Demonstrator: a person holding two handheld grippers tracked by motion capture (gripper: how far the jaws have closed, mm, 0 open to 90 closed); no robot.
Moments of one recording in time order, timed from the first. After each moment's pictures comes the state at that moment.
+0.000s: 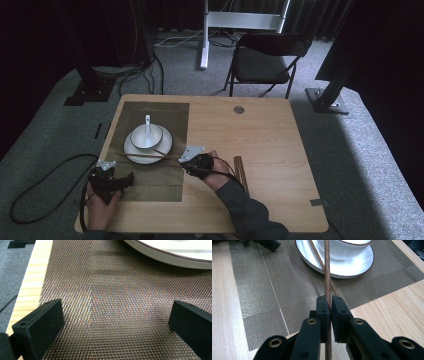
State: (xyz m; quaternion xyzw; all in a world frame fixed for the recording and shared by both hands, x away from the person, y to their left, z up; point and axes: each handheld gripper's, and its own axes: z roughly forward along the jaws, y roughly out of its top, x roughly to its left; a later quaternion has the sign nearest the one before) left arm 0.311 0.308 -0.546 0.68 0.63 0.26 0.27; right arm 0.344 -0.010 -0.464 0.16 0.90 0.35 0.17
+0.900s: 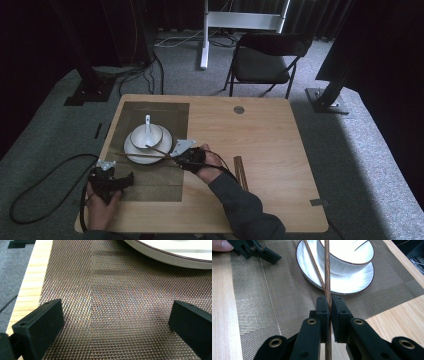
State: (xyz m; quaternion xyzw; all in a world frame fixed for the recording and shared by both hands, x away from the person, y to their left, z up) left arm 0.311 0.308 -0.546 0.68 0.63 0.26 0.27; right arm 0.357 0.012 -0.450 0.14 0.91 0.35 0.18
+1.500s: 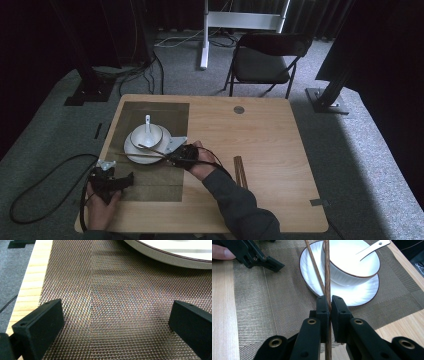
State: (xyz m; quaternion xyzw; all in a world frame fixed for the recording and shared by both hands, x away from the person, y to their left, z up) left arm 0.311 0.308 -0.547 0.68 0.63 0.26 0.27; right arm 0.364 0.033 -0.446 0.13 0.91 0.36 0.17
